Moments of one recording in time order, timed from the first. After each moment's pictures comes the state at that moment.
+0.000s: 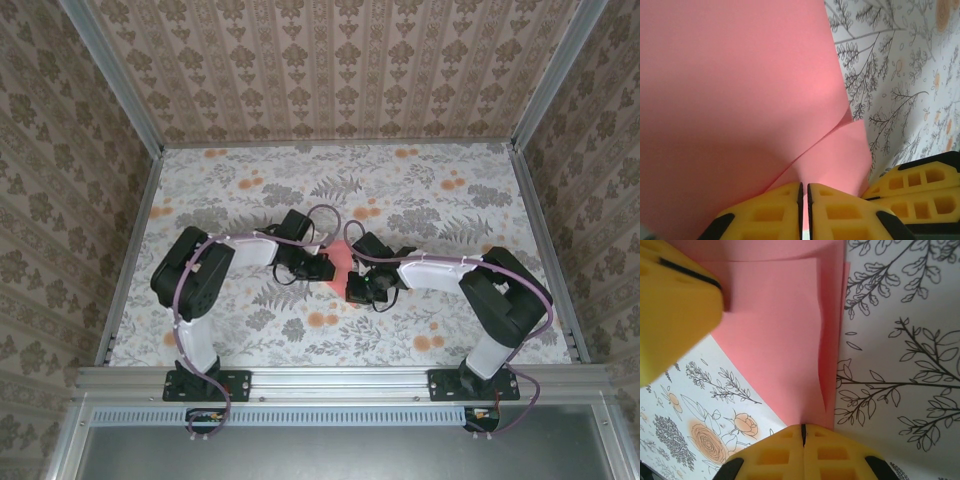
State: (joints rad) left arm -0.63 1.85 0.99 -0.25 0.64 -0.37; right arm 0.69 1.68 0.85 -0.36 -0.30 0.77
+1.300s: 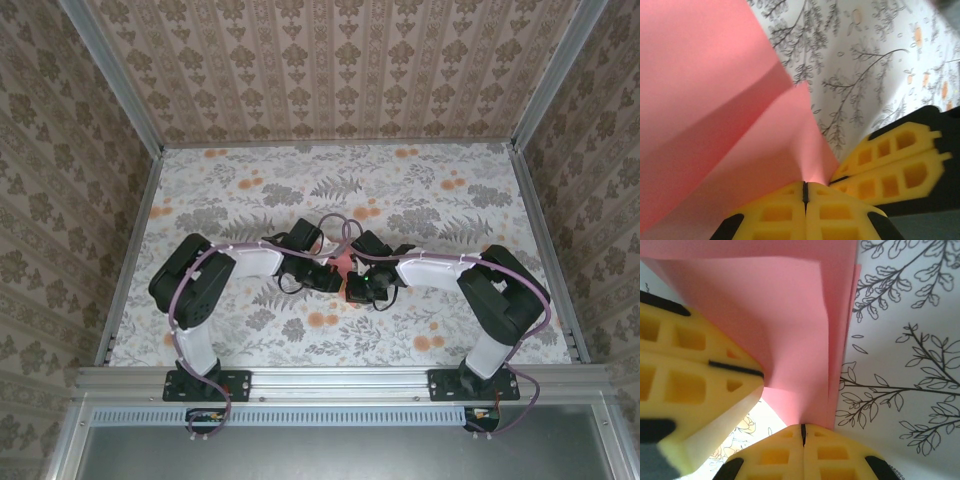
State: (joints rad) left arm -0.73 1.83 0.94 -0.21 0.64 -0.31; right arm 0.69 1.70 0.87 -0.39 -0.31 0.71
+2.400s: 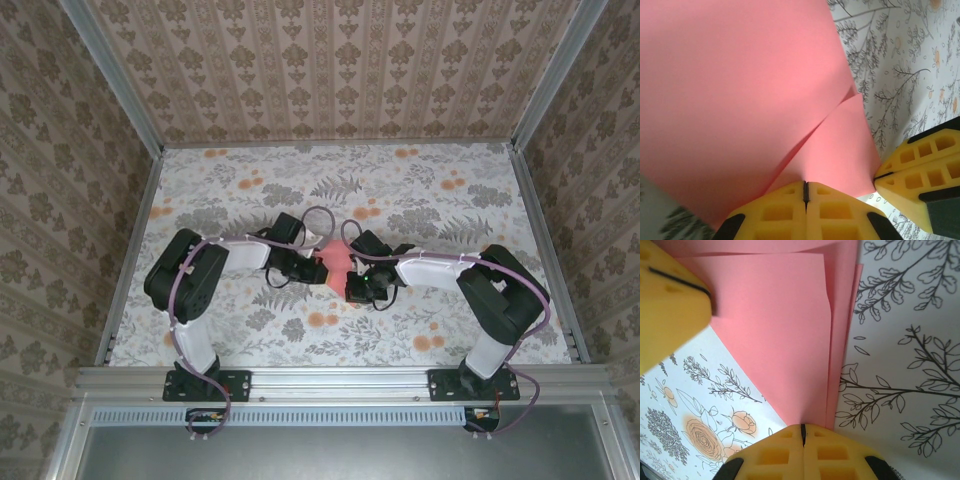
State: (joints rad) left arm -0.58 1.84 0.91 -0.20 0.68 -0.24; right arm 0.69 1.70 0.87 -0.40 -0.31 0.71
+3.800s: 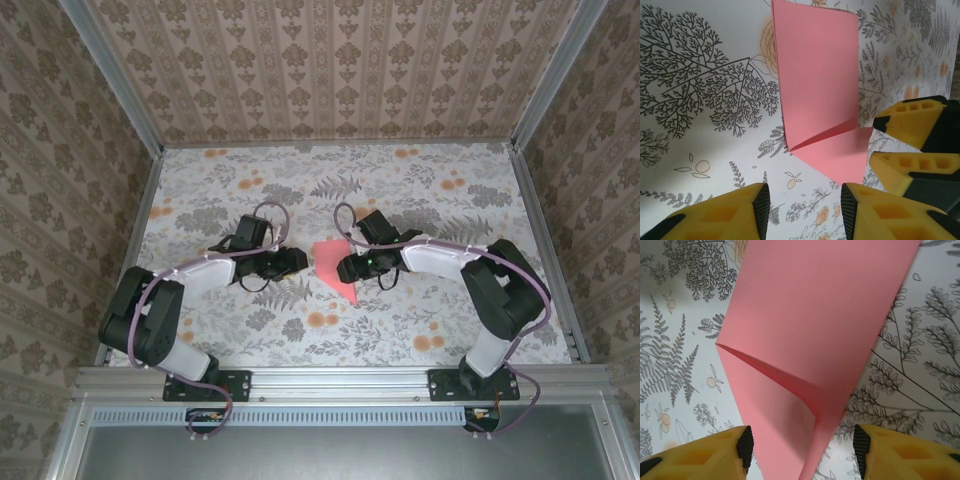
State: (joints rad) left arm -0.46 1.50 0.69 -0.12 0.58 -0.69; right arm 0.58 1.72 0.96 -0.33 -0.27 0.29
